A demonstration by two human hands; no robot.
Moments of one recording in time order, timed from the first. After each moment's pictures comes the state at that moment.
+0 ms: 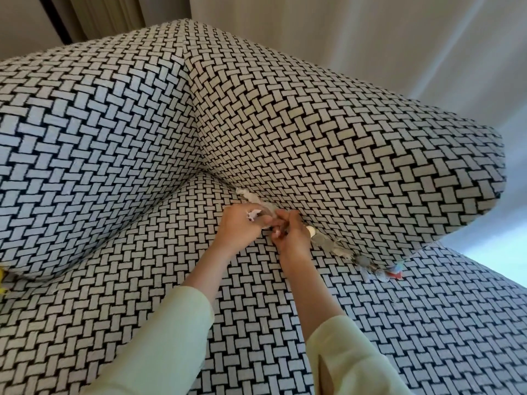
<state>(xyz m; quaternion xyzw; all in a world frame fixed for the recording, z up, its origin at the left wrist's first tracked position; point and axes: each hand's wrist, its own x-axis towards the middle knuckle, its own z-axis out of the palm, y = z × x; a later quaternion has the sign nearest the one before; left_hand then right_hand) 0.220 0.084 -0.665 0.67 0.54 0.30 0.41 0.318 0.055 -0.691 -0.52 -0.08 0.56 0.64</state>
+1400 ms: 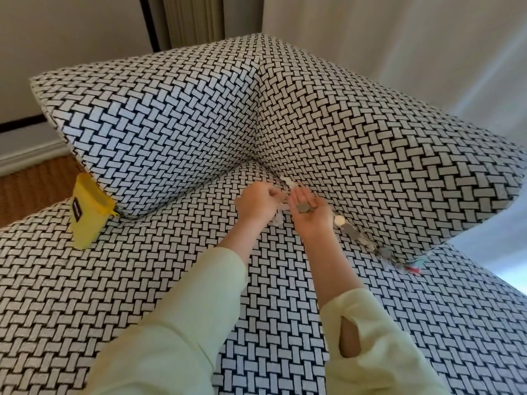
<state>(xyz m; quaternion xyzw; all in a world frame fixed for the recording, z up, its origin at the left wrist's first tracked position) 0.184 0.048 -0.630 0.62 0.68 0.26 0.28 0.284 0.031 -0.632 -0.36 0.03 0.66 0.66</state>
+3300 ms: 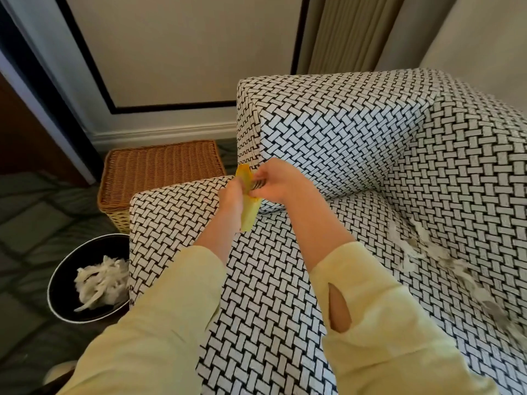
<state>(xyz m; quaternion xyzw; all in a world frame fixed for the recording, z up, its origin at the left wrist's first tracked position) -0.082 0.023 -0.653 0.06 0.67 0.54 0.51 0.013 0.055 -0.578 -0.43 -0.85 0.29 0.05</state>
